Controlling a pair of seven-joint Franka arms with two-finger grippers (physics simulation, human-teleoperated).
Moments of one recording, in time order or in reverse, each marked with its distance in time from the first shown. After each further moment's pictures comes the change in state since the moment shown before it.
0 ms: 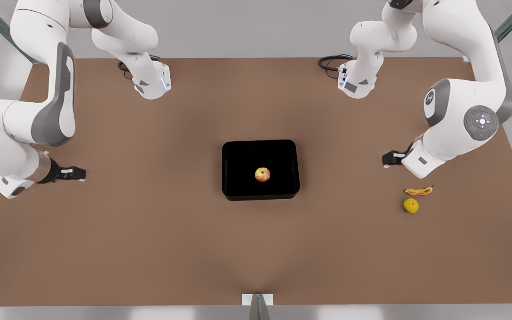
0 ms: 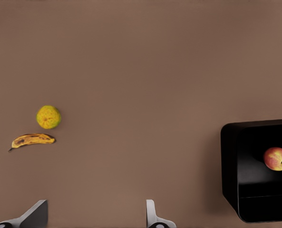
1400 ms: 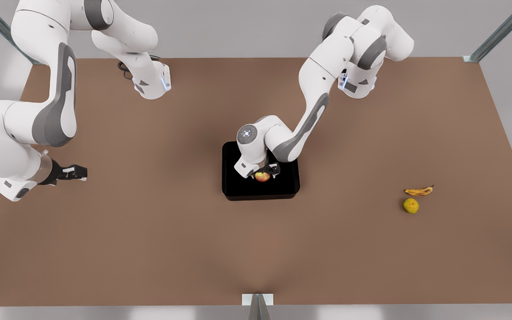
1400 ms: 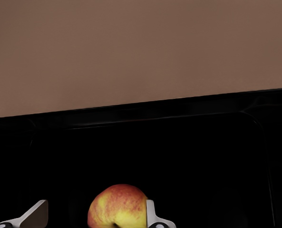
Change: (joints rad) left arm -0.693 0.600 -0.014 0.120 0.273 0.485 -0.837; right arm 0.006 0.020 0.012 0.024 0.001 -0.025 -0.096
